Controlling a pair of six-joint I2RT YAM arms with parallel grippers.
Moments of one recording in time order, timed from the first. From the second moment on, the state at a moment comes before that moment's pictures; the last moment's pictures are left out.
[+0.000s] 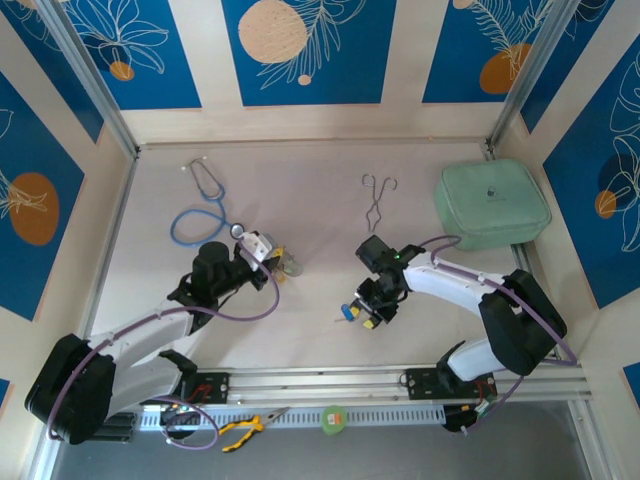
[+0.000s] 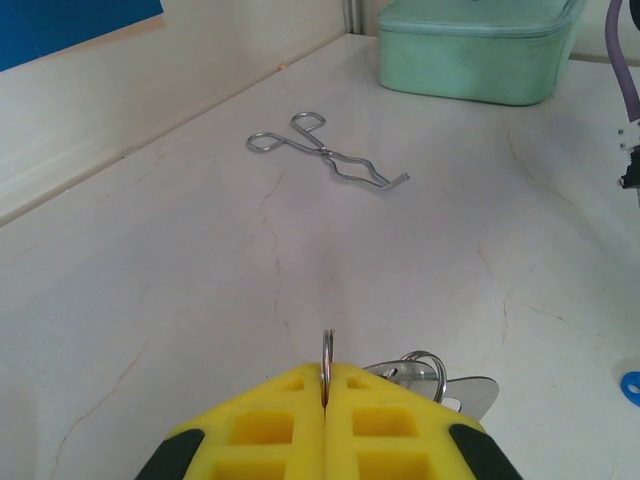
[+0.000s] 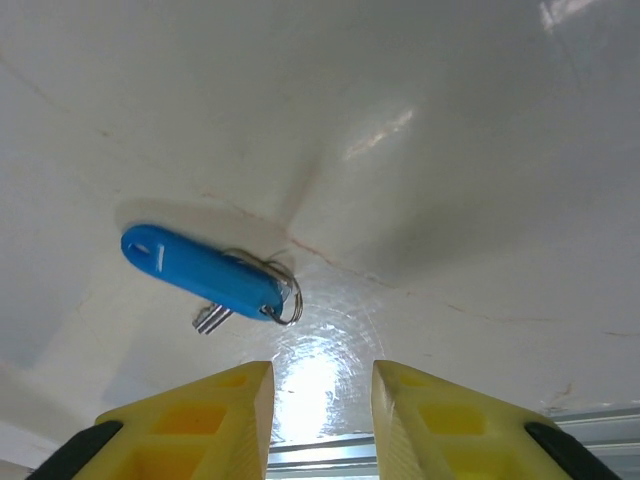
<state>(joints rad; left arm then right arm) -0.54 1.08 0.38 0.41 0.29 0.22 0.66 1.43 0.76 -0.78 -0.38 1.44</state>
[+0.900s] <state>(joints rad) -0.54 1.07 0.38 0.41 0.29 0.22 0.63 1.48 0.70 -0.59 -0.42 1.51</state>
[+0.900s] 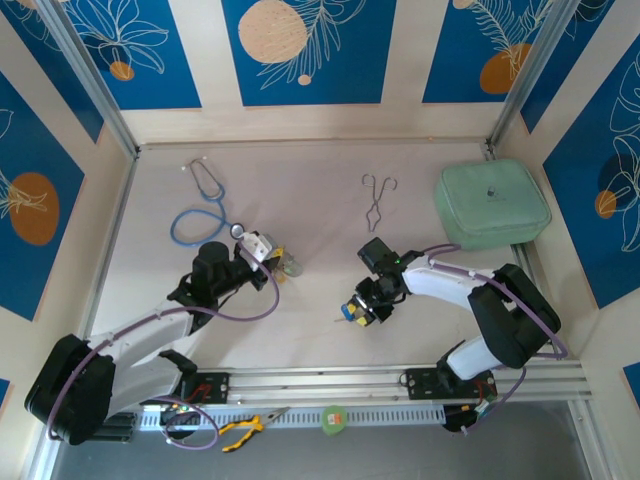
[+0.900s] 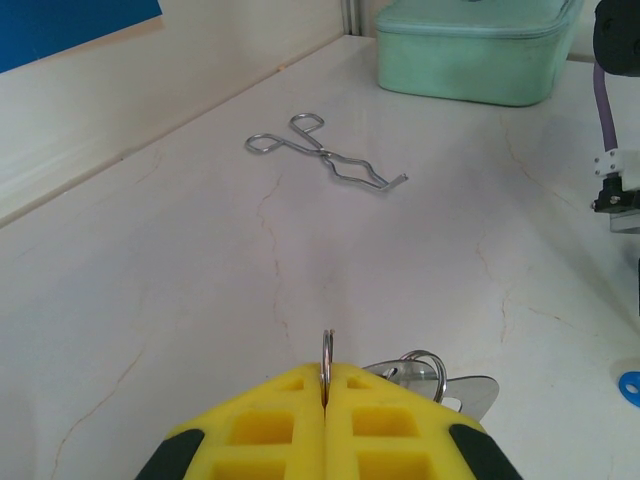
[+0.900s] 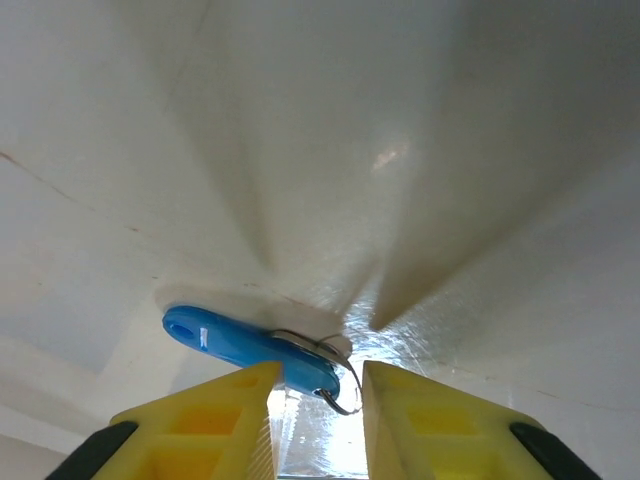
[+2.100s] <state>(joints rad) -0.54 1.07 0.38 0.41 0.29 0.24 0.61 1.51 0.70 -0.57 -0.44 1.50</state>
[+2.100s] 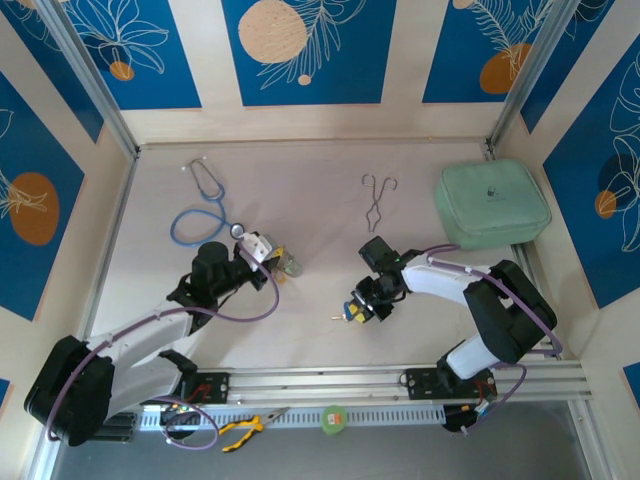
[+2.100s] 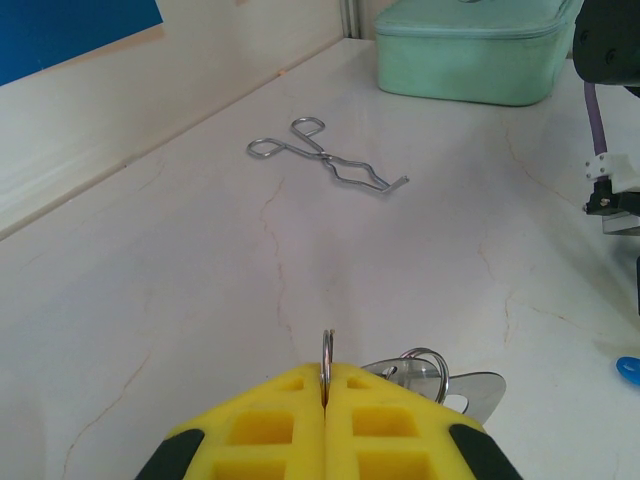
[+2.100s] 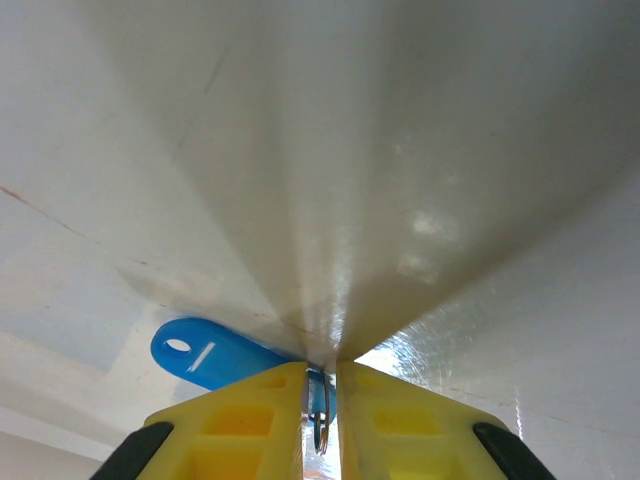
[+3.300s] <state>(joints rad) -0.55 0.99 0.38 0.39 0.47 0.25 0.55 1.14 0.89 -0.46 -0.64 0.13</state>
